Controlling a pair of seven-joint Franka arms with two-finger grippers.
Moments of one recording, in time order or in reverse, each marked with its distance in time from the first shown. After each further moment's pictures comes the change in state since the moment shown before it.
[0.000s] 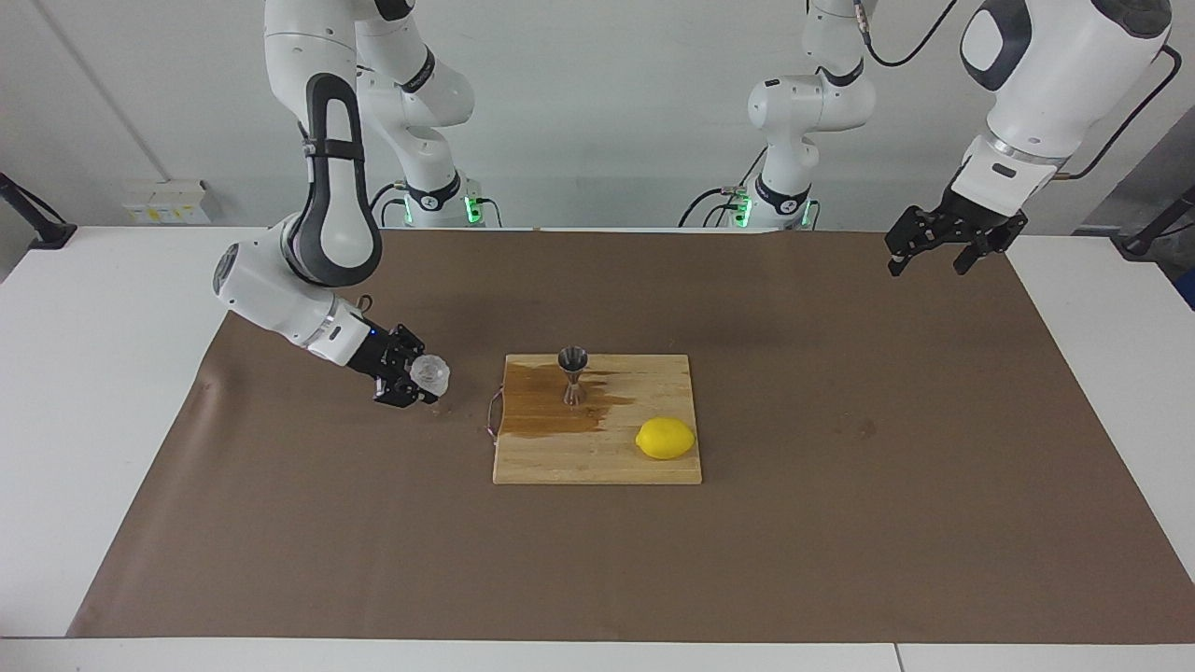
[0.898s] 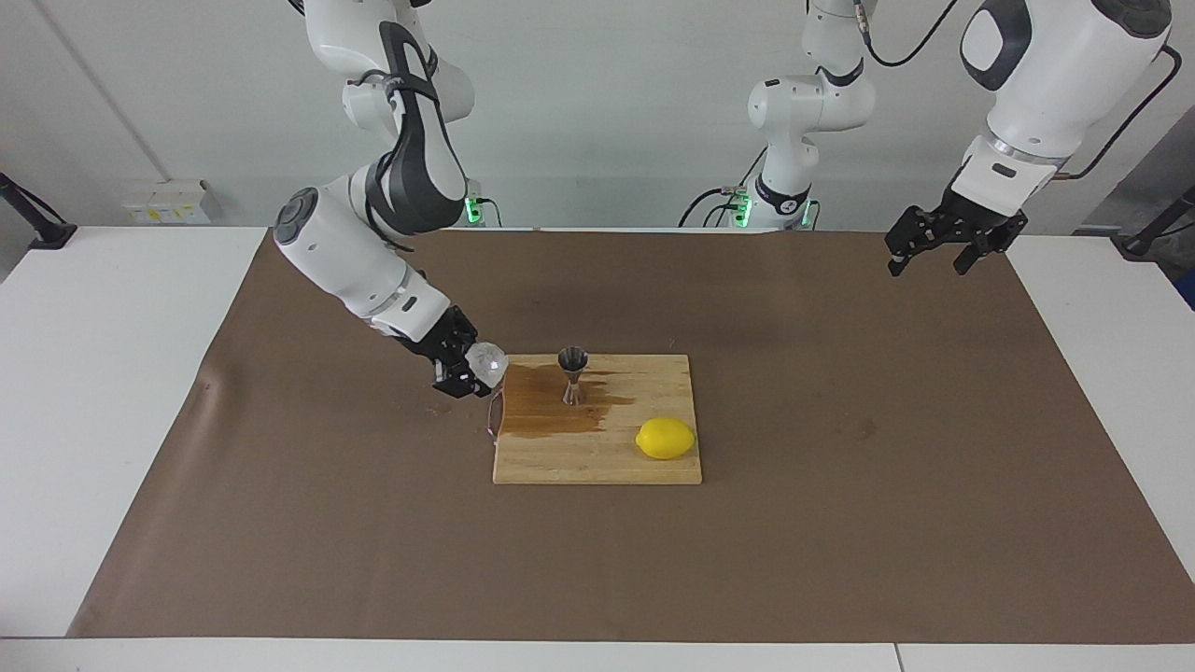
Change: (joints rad) left arm 0.000 0.000 0.000 0.000 0.000 0.000 0.000; right arm 0.177 -0.079 0.001 0.158 -0.195 0.008 0.380
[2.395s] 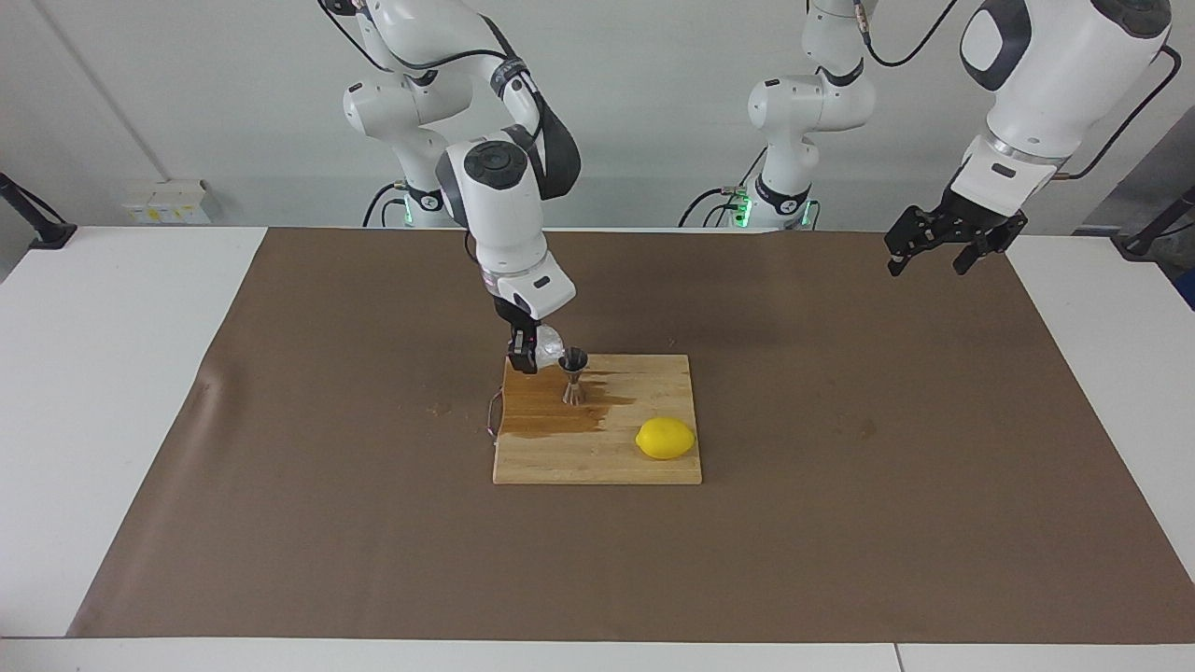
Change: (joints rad) left arm 0.000 0.000 0.000 0.000 0.000 0.000 0.000; right arm 0.315 -0.001 0.003 0.068 -0.667 -0.010 0.843
